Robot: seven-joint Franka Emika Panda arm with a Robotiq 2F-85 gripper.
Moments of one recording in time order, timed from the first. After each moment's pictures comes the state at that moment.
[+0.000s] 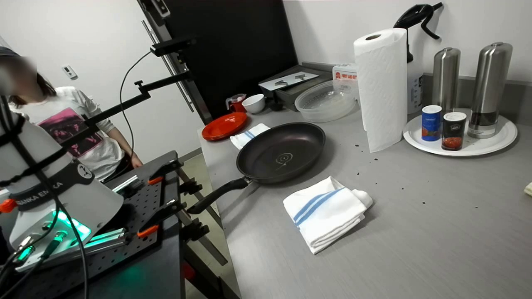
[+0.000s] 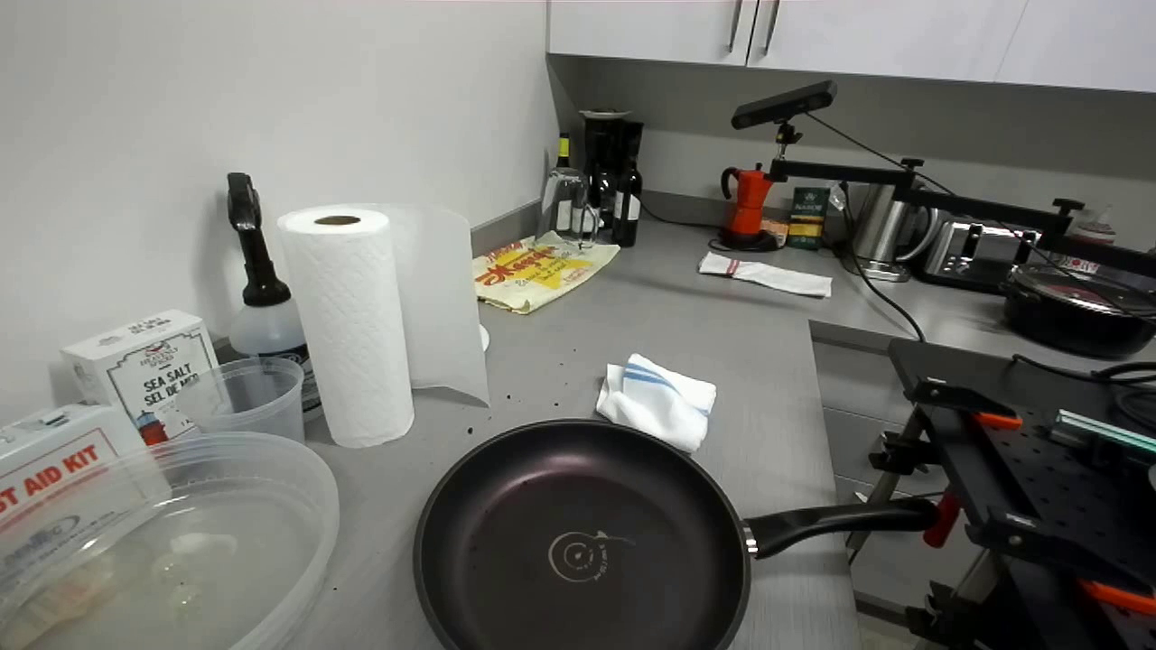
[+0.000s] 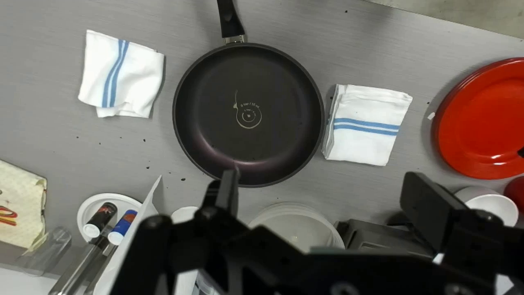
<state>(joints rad) 0.15 -0.59 0.24 -2.52 0.03 2.04 0.15</state>
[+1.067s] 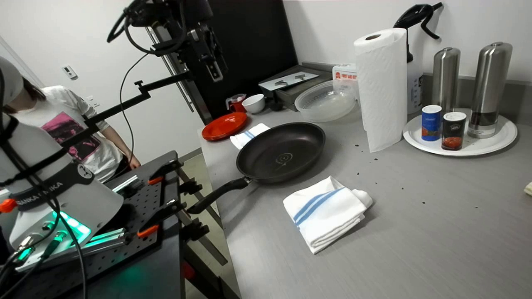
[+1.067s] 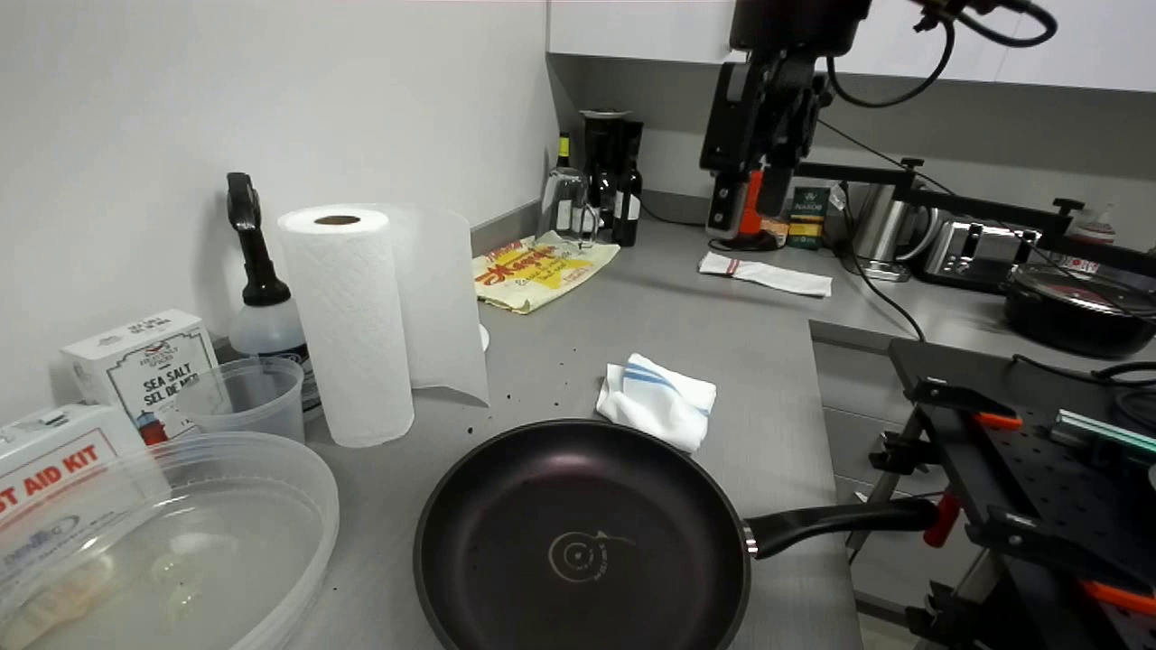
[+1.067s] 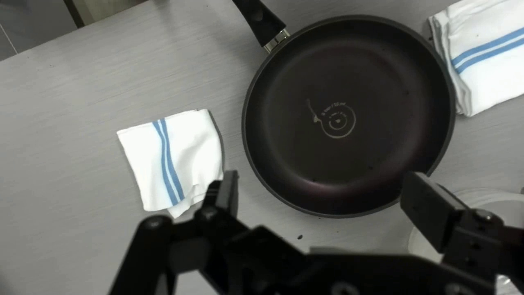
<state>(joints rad) -0.08 -0.21 0.13 -2.60 -0.03 2.41 0.42</state>
